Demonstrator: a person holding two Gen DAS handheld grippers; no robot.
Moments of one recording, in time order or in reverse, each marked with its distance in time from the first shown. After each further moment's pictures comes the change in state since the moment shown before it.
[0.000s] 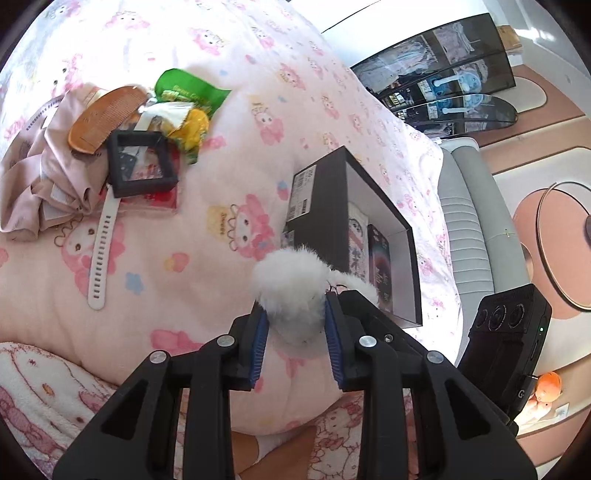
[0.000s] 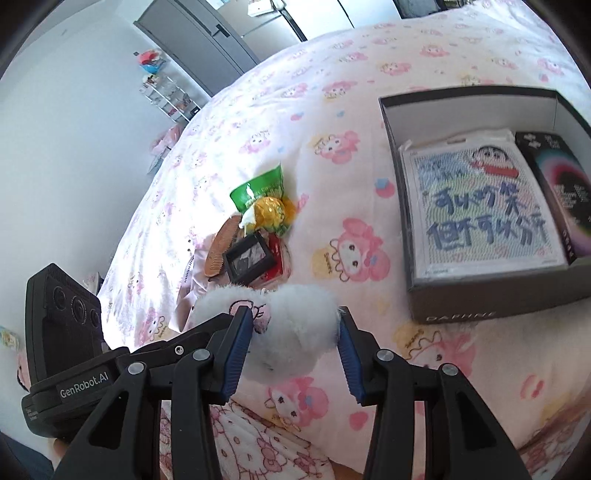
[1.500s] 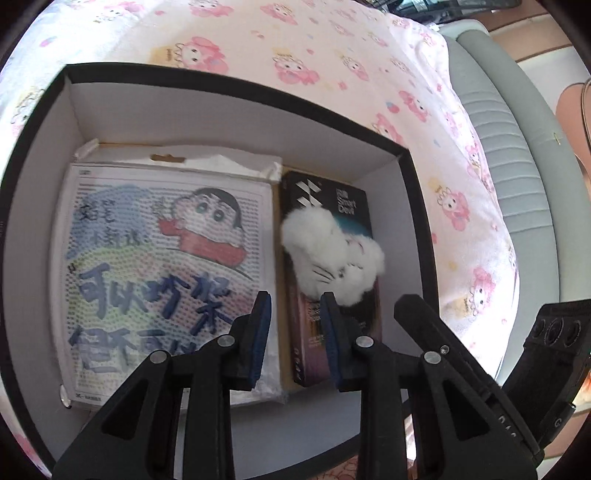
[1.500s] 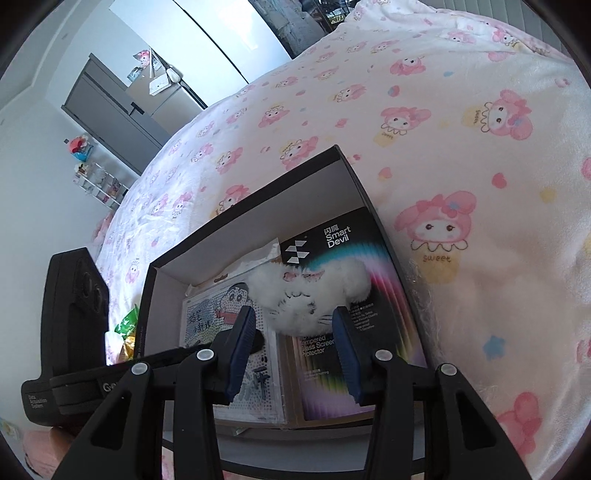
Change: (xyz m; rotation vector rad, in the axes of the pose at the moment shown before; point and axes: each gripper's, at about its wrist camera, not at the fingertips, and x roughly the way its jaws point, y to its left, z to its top) left arm 0.258 -0.179 0.023 0.229 0.271 0.183; right arm -0.078 -0.258 0.097 0.249 -0.177 -0.176
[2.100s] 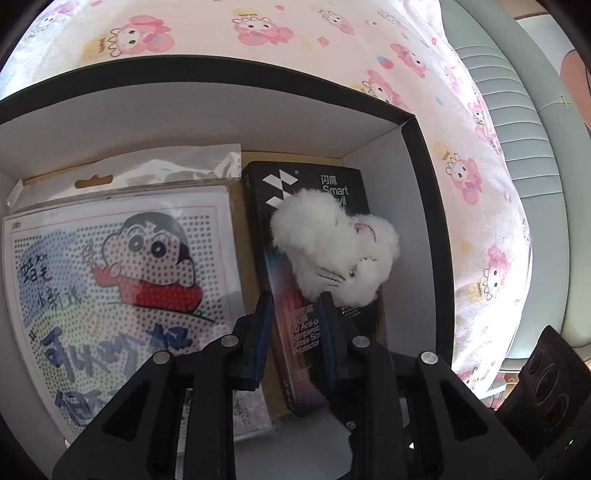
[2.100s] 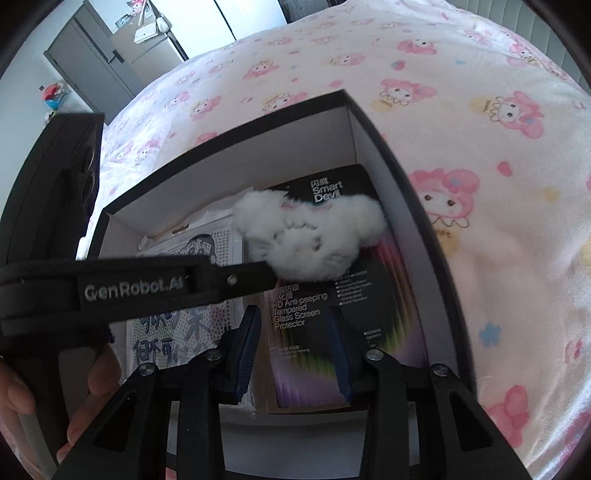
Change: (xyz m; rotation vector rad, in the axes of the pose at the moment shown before) left arm 0.047 -0.013 0.029 0.114 0.190 0.004; right arm 0.038 0.010 -0.014 -0.093 0.153 -0.155
